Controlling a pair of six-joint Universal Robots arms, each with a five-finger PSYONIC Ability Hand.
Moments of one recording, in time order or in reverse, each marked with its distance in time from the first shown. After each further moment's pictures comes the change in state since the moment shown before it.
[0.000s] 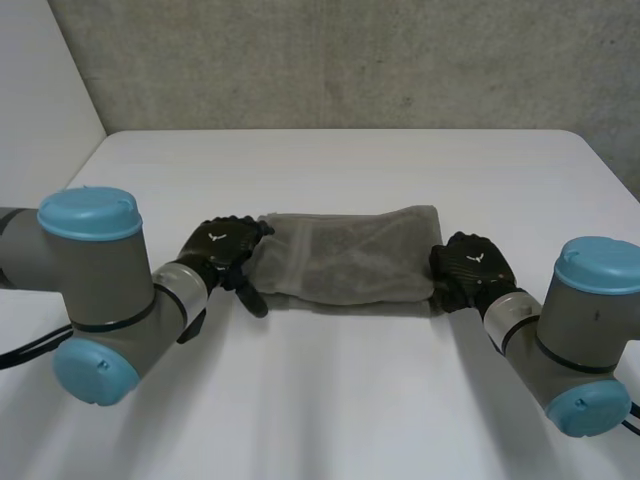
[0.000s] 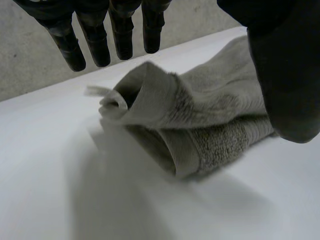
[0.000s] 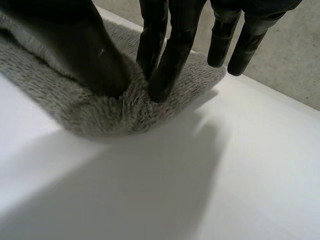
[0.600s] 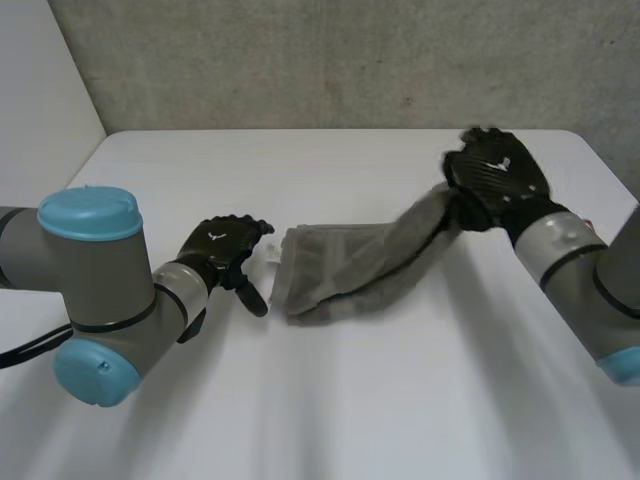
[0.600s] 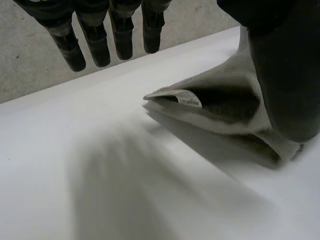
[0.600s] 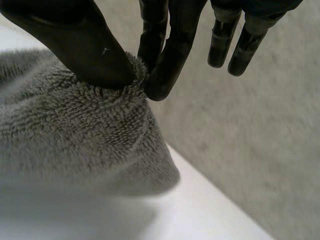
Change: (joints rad) left arm -0.005 0.009 -0.001 -0.001 -0.011 0.001; right arm -0.024 -0.261 -0.073 0.020 -0.130 -0.115; left_hand 0.000 0.000 0.000 0.000 0.000; right_hand 0.051 0.054 0.000 0.000 0.061
